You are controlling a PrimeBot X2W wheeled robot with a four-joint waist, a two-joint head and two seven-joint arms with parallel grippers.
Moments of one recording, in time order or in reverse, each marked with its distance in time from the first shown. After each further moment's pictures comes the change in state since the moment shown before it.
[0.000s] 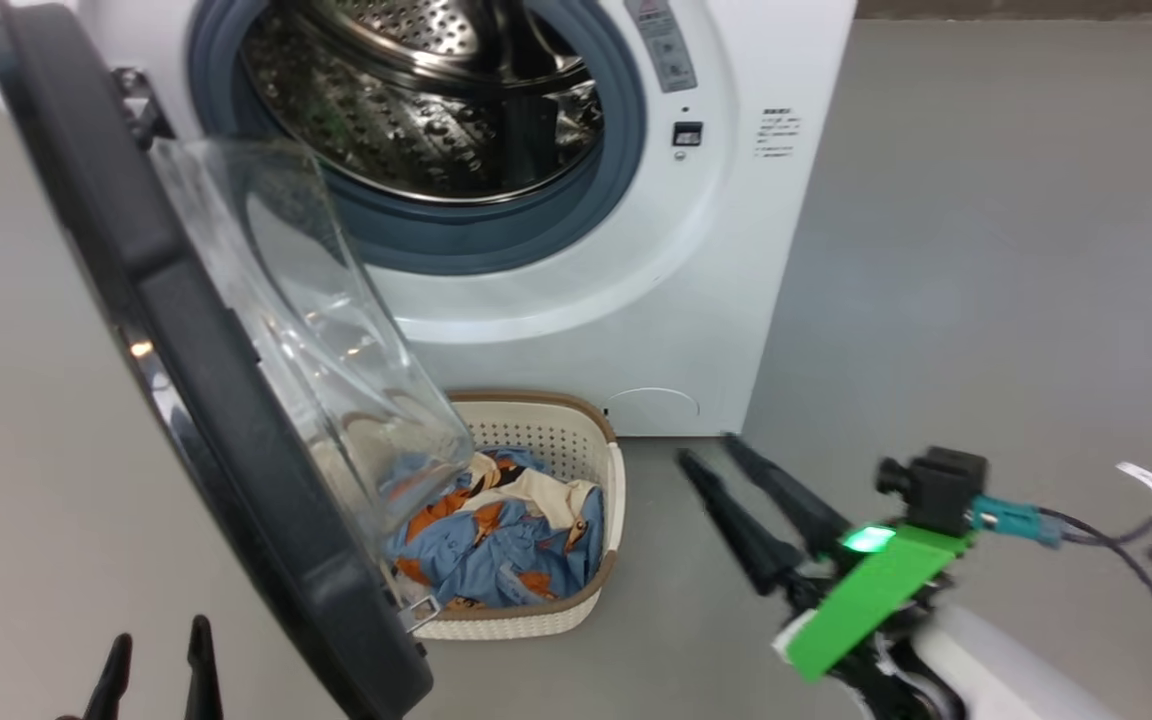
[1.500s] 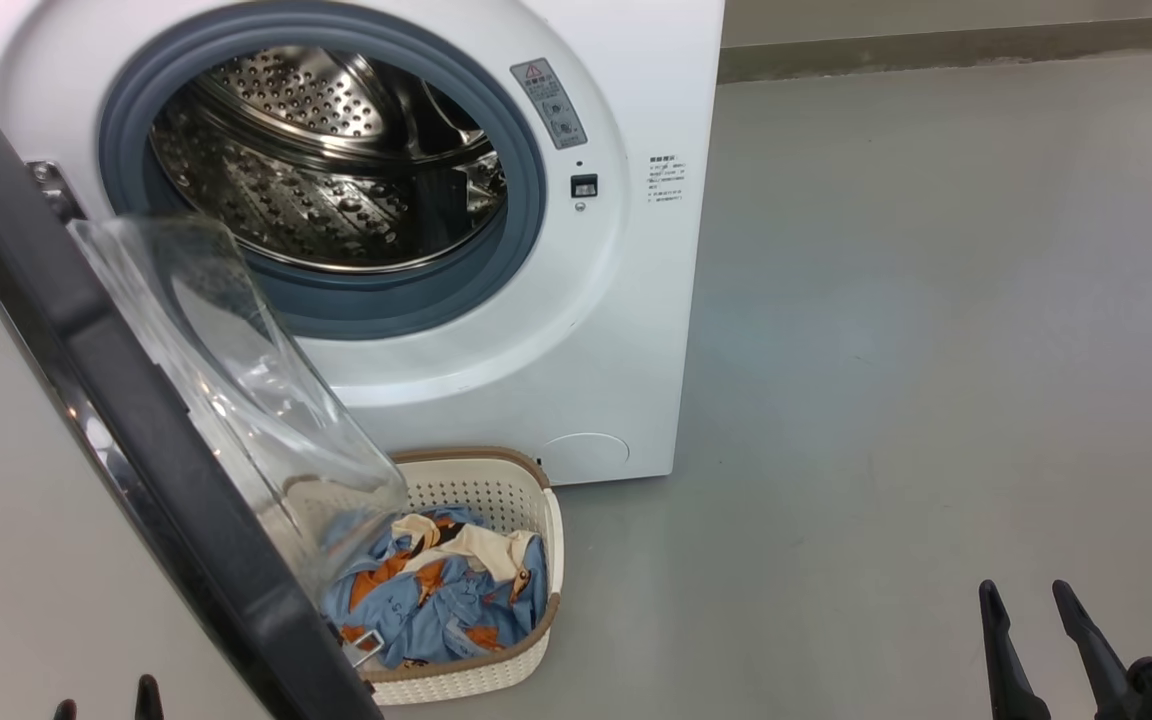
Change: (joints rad) left arm 0.092 0.000 0.089 -0.019 0.018 -0.012 0.000; right arm 0.545 0.235 -0.873 -0.077 -0.883 0.000 -0.012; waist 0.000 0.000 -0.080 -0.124
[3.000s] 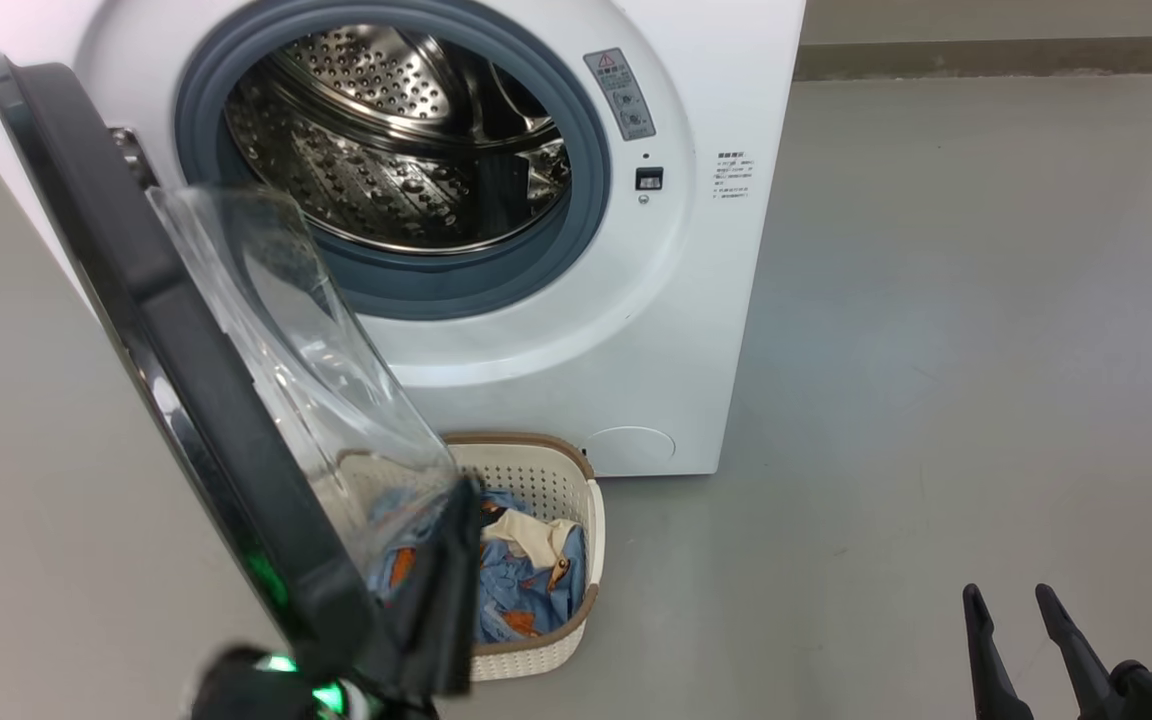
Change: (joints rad) left arm -0.128 0.008 -0.595 -0.724 -0.030 0.086 0.194; right arm 0.001 0.017 0.010 0.002 -0.007 0.000 0.000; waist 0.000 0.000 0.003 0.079
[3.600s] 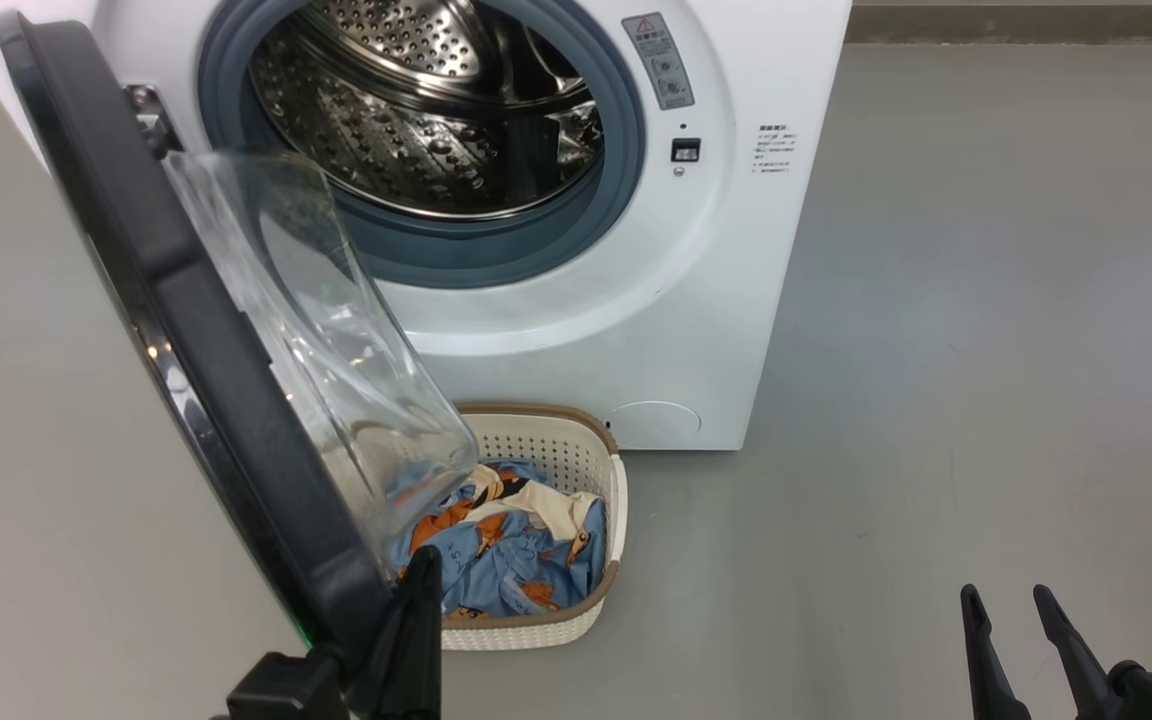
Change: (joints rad) left arm 0.061 0.010 -0.002 0.258 -0.006 0.137 0.062; right arm -0.001 0.007 0.001 0.002 0.000 0.000 0.000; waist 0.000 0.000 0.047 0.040
